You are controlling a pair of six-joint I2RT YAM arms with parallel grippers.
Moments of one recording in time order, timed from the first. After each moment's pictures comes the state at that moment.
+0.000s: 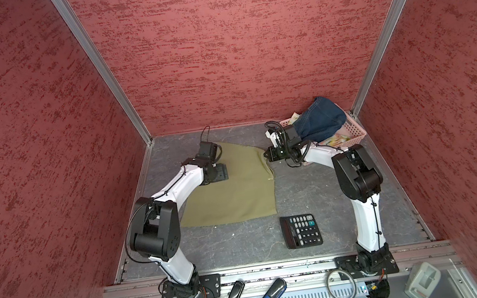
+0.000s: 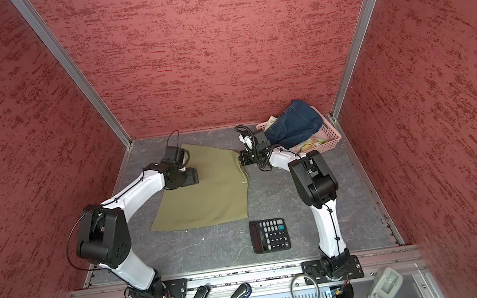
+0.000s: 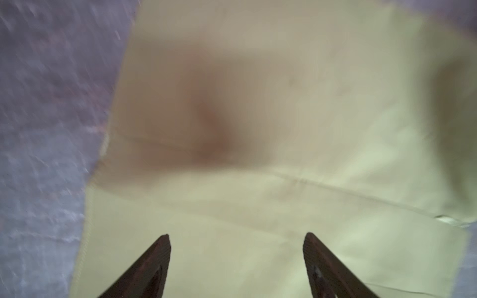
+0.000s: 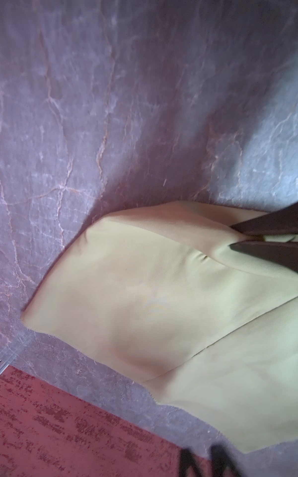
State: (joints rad) left arm -0.32 1.70 1.20 -0.65 -0.11 -0.37; right arm 0.37 2.11 1.46 -0.10 -0.42 0.30
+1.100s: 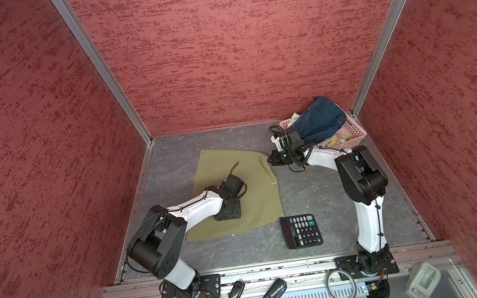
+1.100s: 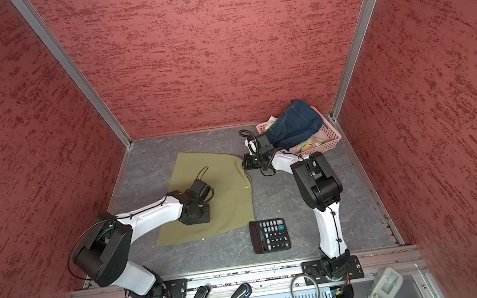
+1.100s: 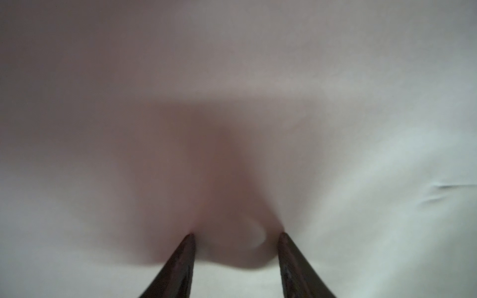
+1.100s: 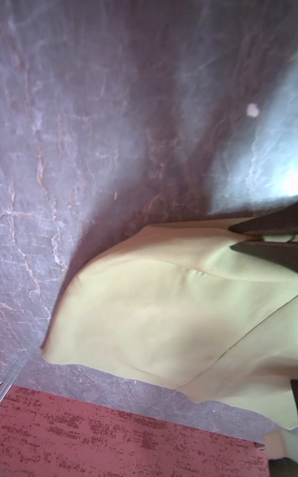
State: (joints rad) left arm -0.65 1.58 0.84 -0.66 -0.10 -0.63; right arm 0.36 2.04 1.34 -0.12 -0.42 0.42
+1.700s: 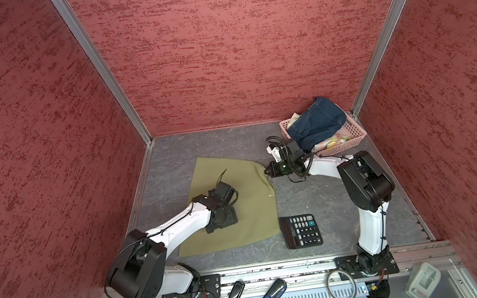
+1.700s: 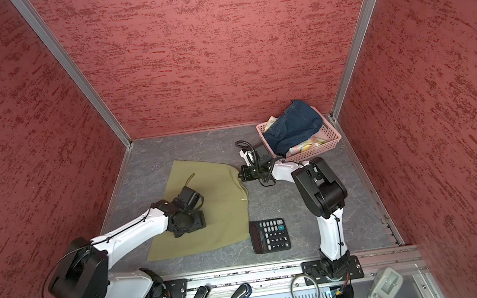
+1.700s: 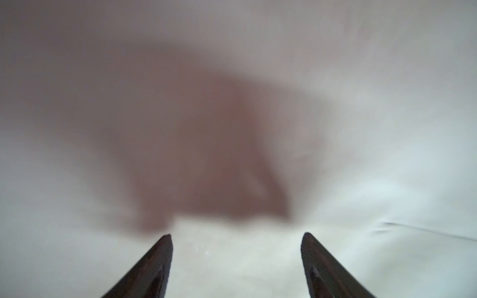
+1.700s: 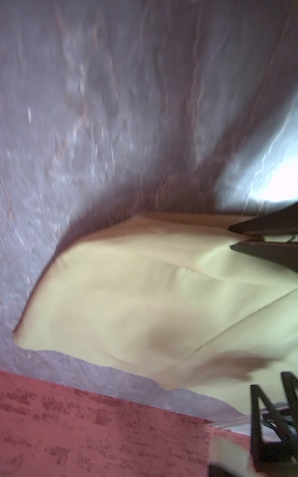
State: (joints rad) left arm -0.54 1.33 0.77 -0.75 -0.07 -0.78; right arm 0.44 1.97 1.19 -0.04 -0.50 0.39
